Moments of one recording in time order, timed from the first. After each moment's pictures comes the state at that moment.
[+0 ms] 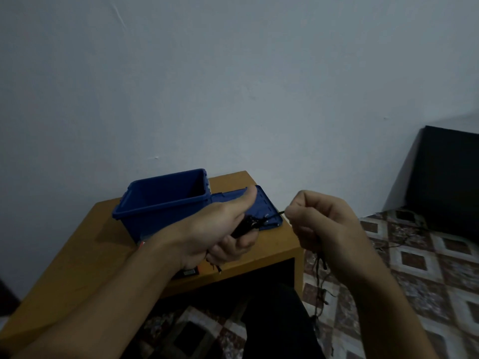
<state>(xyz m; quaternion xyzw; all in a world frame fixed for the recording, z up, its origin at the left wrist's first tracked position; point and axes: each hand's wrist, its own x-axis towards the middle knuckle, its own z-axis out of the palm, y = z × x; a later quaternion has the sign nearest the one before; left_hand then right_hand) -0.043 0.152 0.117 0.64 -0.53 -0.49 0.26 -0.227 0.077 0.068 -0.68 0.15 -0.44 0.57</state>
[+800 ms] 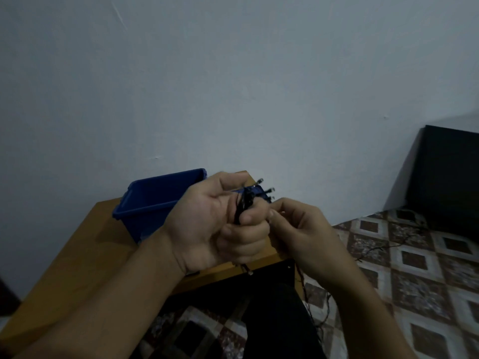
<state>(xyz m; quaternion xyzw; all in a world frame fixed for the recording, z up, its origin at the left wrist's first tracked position) -0.040 0.153 0.120 0.28 -0.49 -0.74 0.38 -0.202 0.075 0.050 -0.72 0.17 -0.41 0.53</state>
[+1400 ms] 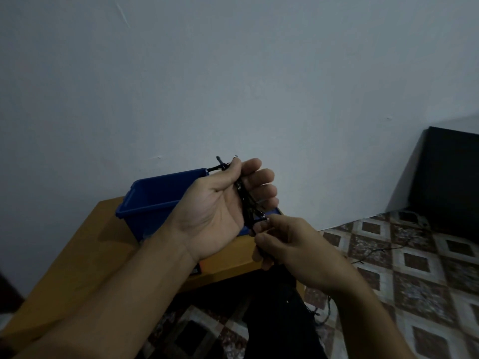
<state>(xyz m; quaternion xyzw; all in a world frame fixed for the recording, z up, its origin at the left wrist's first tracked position) -0.056 0.150 0.127 0.30 -0.39 -0.59 0.64 -0.202 0.078 0.050 -0.80 0.23 -0.27 0.48</state>
